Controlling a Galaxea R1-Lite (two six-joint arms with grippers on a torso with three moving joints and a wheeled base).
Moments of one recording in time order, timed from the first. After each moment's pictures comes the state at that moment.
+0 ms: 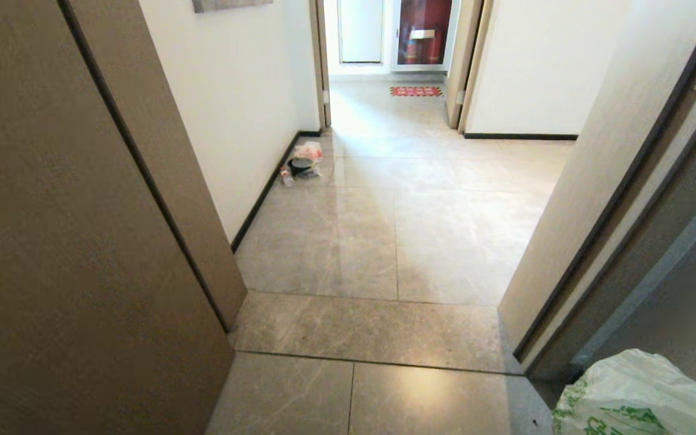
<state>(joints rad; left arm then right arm) 0.00 0.00 0.00 0.00 0.00 0.00 0.00 0.00 0.00 0.00 0.01 -0.03</state>
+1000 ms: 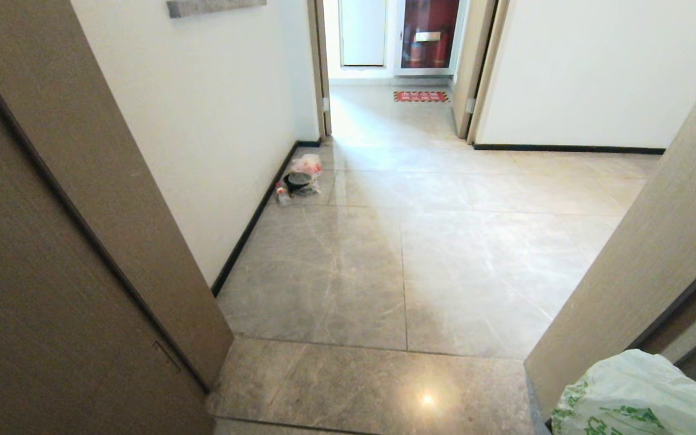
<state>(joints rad) 0.00 0.00 0.00 0.00 0.00 0.00 0.00 0.00 0.00 0.00 0.01 -0.03</state>
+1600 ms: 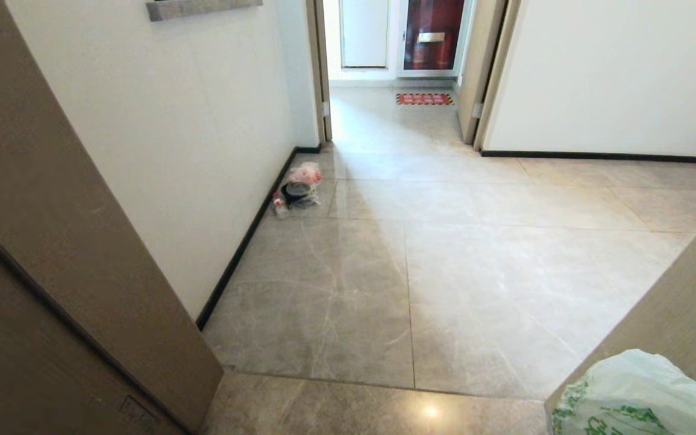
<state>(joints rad) 0.00 0.00 0.00 0.00 0.00 0.00 0.00 0.00 0.00 0.00 0.01 -0.03</state>
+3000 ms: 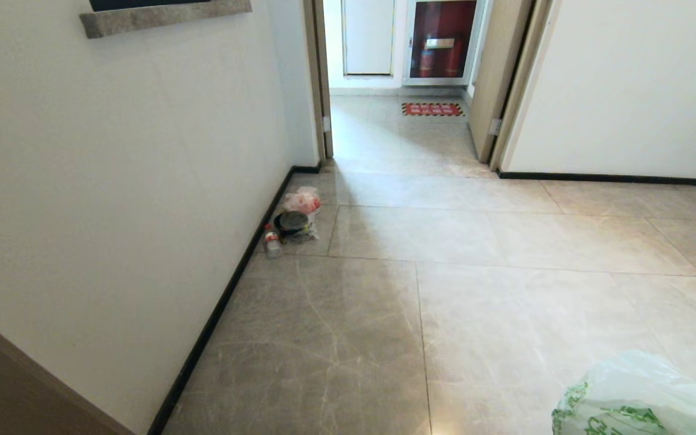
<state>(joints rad) 0.00 0.00 0.00 0.00 0.00 0.00 0.00 0.00 0.00 0.00 0.01 -0.03</state>
